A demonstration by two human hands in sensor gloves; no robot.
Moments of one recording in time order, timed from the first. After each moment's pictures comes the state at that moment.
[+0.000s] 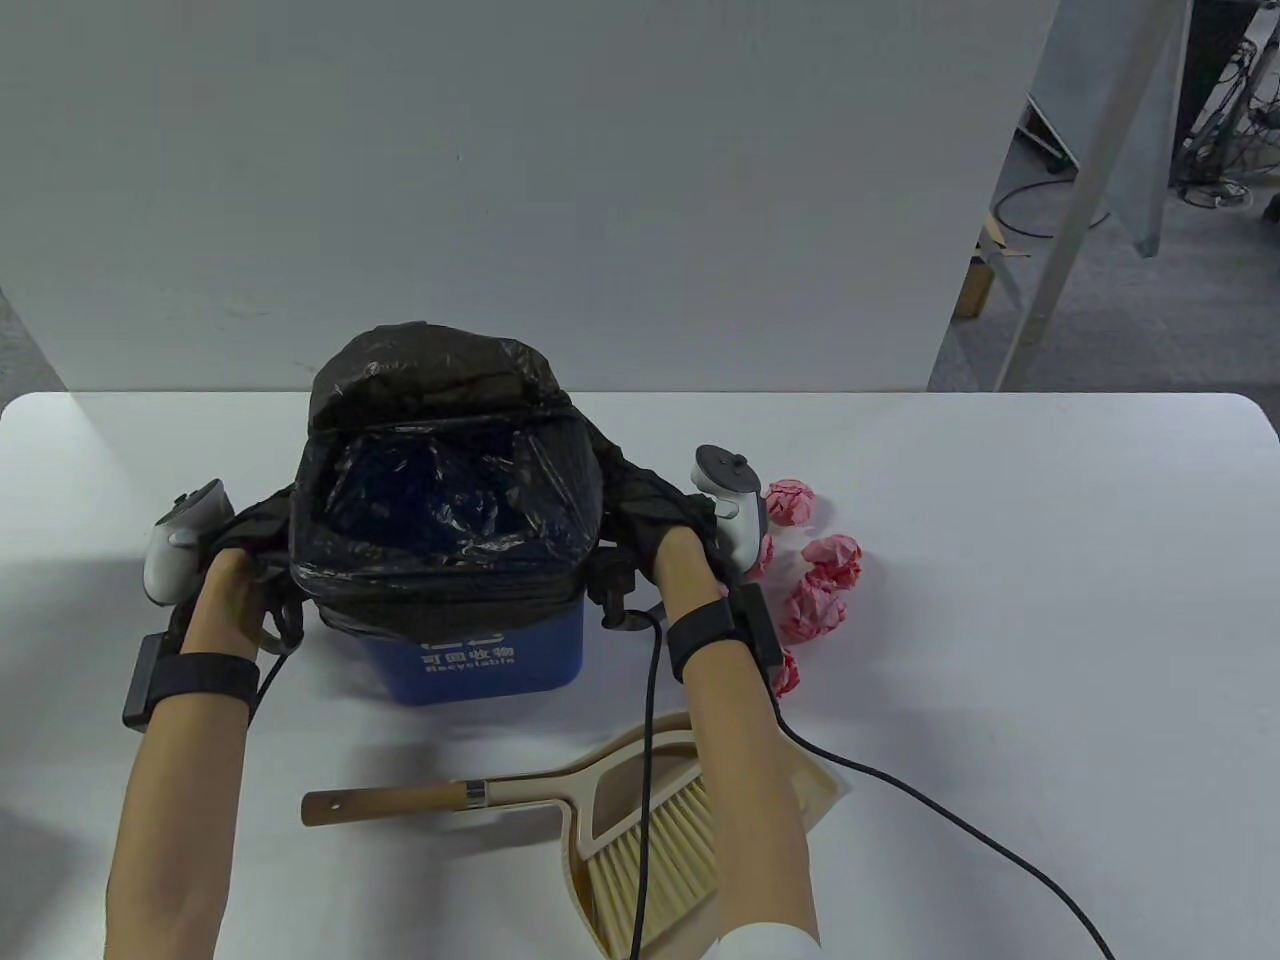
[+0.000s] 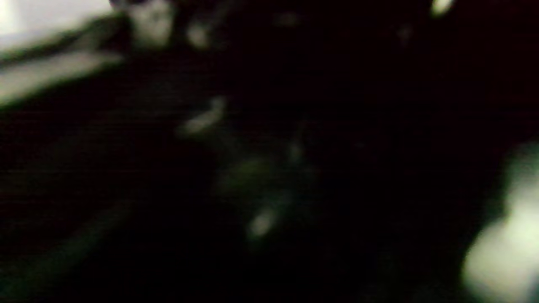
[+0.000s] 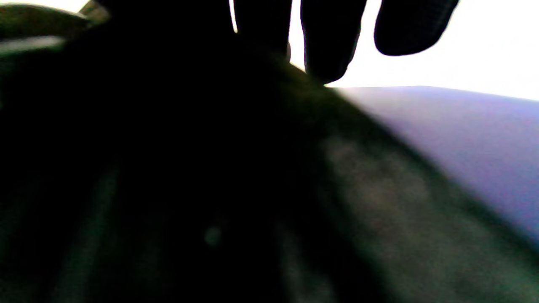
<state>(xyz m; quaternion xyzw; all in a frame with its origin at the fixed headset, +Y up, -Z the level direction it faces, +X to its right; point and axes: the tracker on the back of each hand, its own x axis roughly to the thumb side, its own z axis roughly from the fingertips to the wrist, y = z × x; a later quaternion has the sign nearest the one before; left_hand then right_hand) -0.395 -0.691 -0.516 -0.30 0.11 0.73 0.60 0.018 -0.690 -0.552 -0.04 0.24 0.67 0.70</state>
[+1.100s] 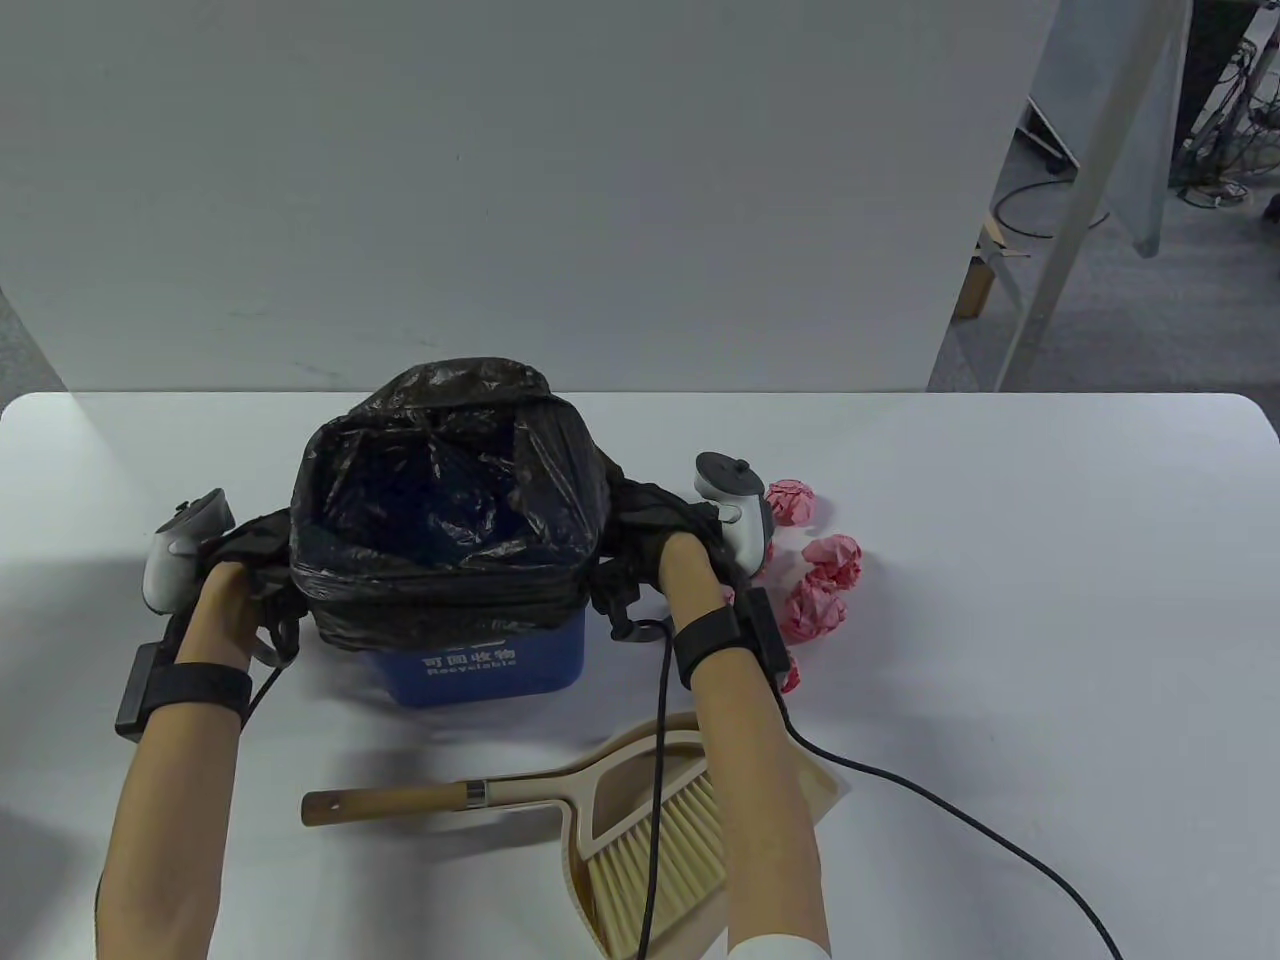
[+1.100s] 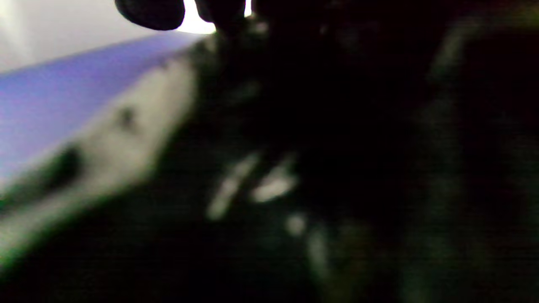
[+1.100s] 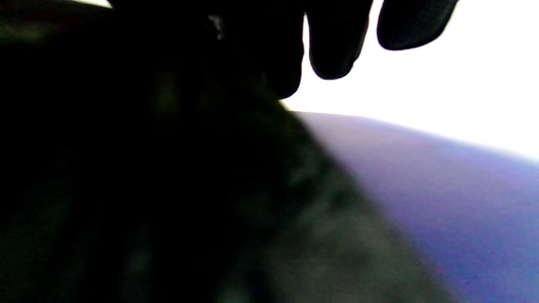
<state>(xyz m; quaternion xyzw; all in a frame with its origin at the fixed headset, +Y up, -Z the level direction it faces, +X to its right) -0.408 -0.708 -0.517 -0.29 0.10 0.71 0.63 0.026 -0.692 -0.540 -0.09 0.27 0.72 0.63</state>
